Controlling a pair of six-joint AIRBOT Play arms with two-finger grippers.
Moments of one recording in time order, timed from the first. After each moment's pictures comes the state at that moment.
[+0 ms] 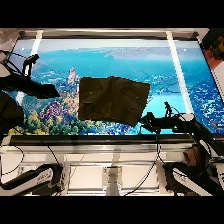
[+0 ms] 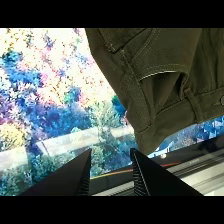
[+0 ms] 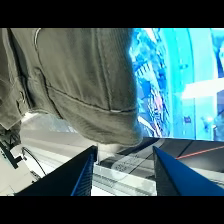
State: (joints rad) left arm 0.14 -1.24 1.31 1.14 -1.42 -1.27; right arm -0.03 -1.09 0.45 -0.55 0.94 1.44
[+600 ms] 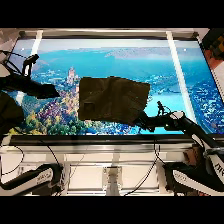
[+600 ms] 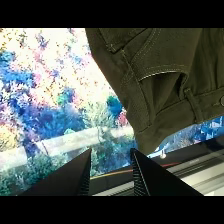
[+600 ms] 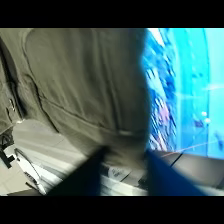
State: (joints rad) left arm 0.14 -1.24 1.31 1.14 -1.42 -1.27; right arm 0.11 -1.21 0.50 -0.50 0.84 1.45
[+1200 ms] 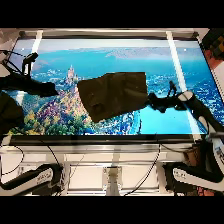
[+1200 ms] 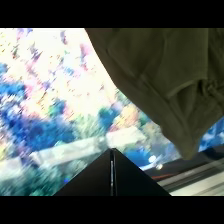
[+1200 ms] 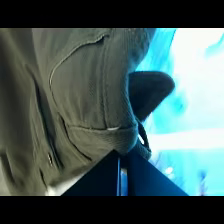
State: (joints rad) left arm 0.14 -1.24 1.31 1.10 -1.37 -1.27; right arm -0.05 -1.34 0.90 -0.85 0.87 1.60
